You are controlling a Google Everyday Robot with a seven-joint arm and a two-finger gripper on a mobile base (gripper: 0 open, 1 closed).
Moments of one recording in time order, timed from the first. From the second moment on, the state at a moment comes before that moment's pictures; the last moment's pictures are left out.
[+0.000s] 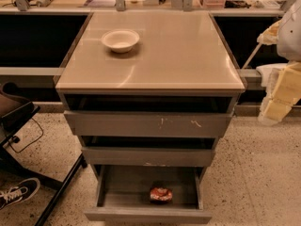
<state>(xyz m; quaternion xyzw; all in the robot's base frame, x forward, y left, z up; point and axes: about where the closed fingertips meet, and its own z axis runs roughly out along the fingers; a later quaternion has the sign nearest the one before) 0.438 -0.216 0.977 -0.60 0.78 -0.04 0.16</state>
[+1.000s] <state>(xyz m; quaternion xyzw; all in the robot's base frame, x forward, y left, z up) 0.436 -0.235 0.890 -0.60 0.79 -0.02 0.12</state>
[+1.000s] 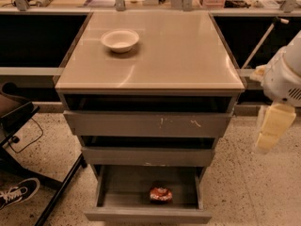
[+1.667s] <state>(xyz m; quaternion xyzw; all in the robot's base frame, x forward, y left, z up) 0.402 -0.274 0.807 -0.58 0.81 0.01 0.05</state>
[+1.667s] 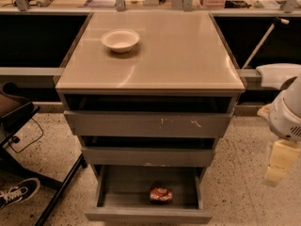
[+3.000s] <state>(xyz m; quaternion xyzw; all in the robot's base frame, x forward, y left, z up) 0.342 -0.247 0.689 -0.62 0.78 0.08 0.06</state>
